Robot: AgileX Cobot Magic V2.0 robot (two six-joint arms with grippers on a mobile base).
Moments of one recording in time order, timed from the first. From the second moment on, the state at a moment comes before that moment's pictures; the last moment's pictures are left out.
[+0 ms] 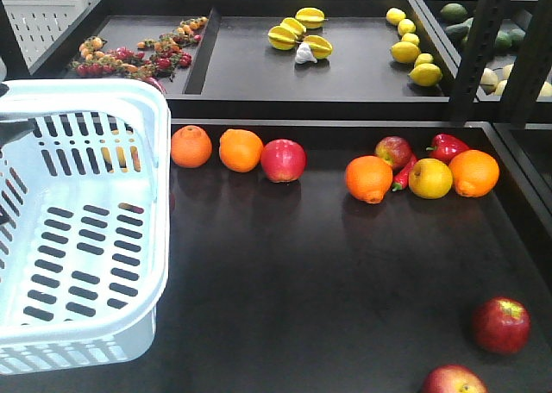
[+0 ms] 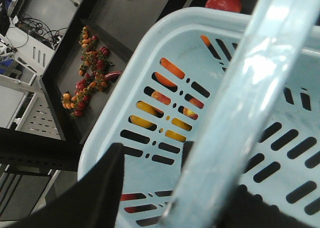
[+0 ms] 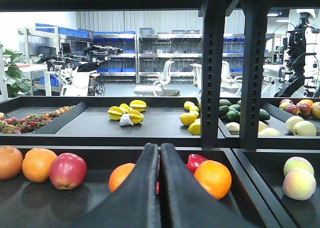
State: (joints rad) left arm -0.52 1.01 -1.17 0.38 0.86 0.45; right arm -0.01 -0.01 0.03 0.01 -0.07 -0.02
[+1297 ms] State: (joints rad) left arm -0.52 1.01 -1.17 0.38 0.86 0.45; right arm -0.01 -0.01 0.03 0.01 -0.07 -0.02
